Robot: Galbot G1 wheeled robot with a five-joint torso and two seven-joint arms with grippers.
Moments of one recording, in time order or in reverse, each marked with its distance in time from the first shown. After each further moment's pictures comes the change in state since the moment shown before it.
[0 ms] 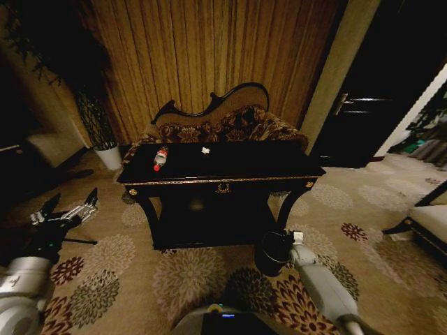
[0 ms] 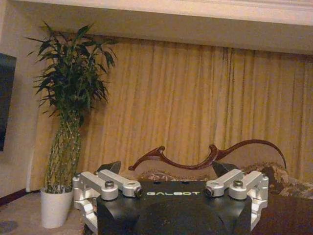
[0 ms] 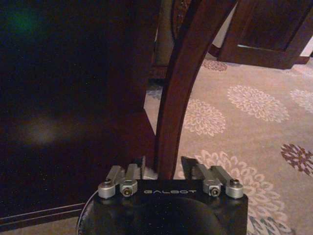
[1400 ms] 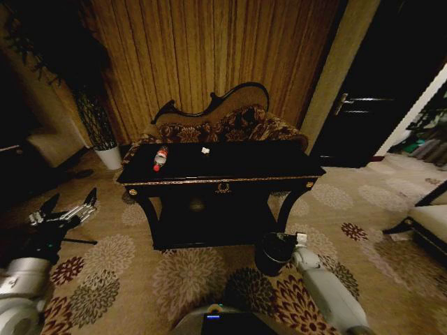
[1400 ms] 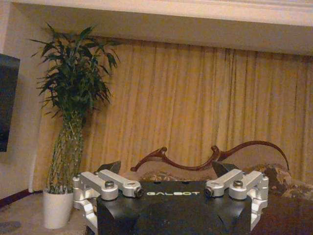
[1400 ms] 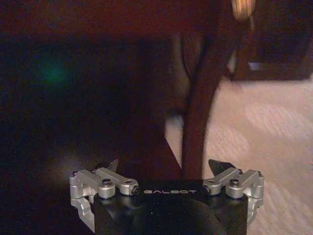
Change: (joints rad) left arm 0.009 -0.009 -0.007 0.000 0.000 -0.011 0.004; right arm -0.134 -0.051 0.035 0.307 0.135 0.049 0.004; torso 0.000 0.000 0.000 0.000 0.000
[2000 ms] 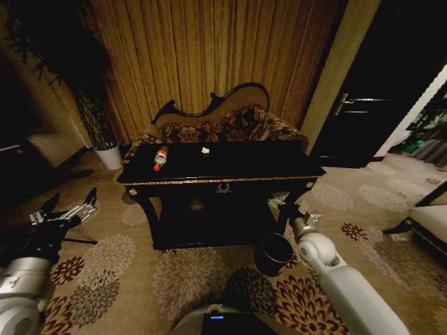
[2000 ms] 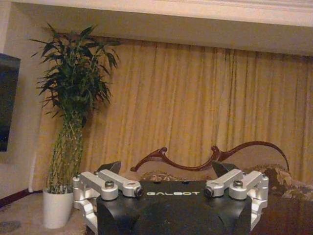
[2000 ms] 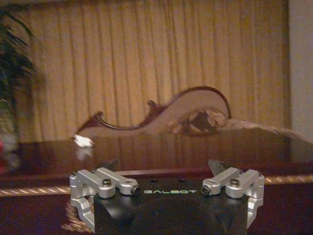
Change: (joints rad) left arm -0.006 0.002 0.001 0.000 -0.002 0.007 -0.005; right arm -0.158 -0.112 0.060 0.737 0.088 -0.041 0.037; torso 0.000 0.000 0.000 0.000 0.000
